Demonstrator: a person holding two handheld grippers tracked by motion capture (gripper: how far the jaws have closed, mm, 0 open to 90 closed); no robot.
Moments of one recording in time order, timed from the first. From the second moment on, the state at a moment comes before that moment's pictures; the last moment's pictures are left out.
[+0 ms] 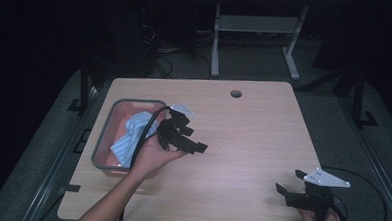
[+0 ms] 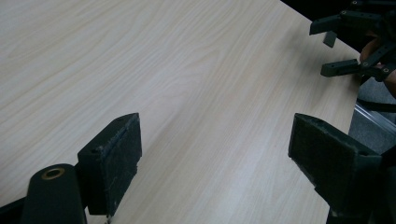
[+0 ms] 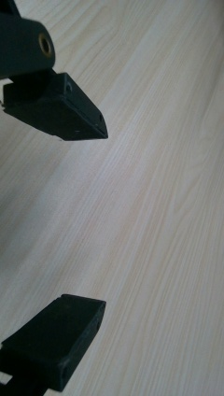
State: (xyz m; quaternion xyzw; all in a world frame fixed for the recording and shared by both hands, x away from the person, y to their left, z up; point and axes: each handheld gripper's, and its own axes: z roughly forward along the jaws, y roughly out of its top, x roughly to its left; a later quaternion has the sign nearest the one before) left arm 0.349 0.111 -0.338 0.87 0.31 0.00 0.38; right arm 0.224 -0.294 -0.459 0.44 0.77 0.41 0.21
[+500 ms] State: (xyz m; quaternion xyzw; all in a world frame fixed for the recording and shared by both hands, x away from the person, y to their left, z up) left arm 0.357 0.147 -0.329 0.86 0.33 0.00 0.38; right arm 0.224 -0.296 -0.458 0.44 0.77 0.41 0.22
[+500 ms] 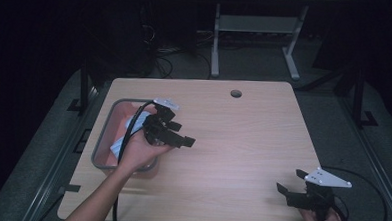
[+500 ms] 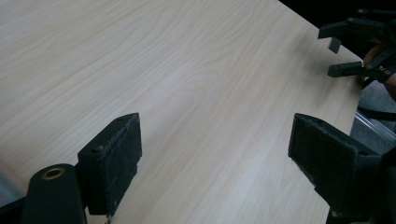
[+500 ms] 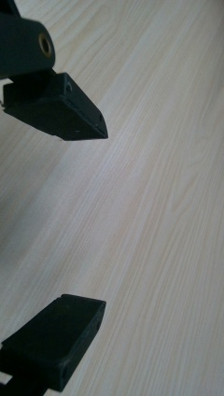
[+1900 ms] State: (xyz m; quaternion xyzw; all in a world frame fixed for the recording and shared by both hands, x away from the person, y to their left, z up) left arm 0.372 0.242 -0.332 0.83 0.40 0.00 0.39; right arm 0.225 -0.294 -0.458 0.44 0.77 0.40 0.22
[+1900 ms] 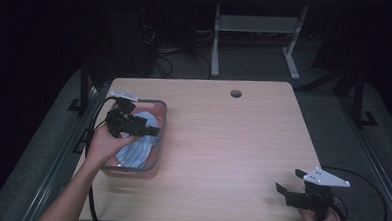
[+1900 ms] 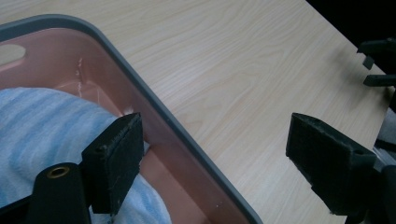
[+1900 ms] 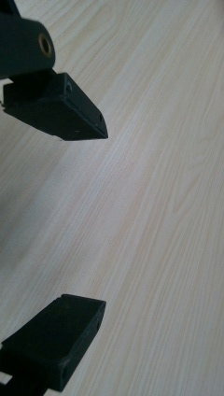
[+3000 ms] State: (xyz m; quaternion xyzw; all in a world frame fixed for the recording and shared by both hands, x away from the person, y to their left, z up) left arm 0.384 0.278 -0.368 0.80 0.49 0.03 0.35; right arm 0.225 -0.295 -0.458 0.44 0.77 0.41 0.21
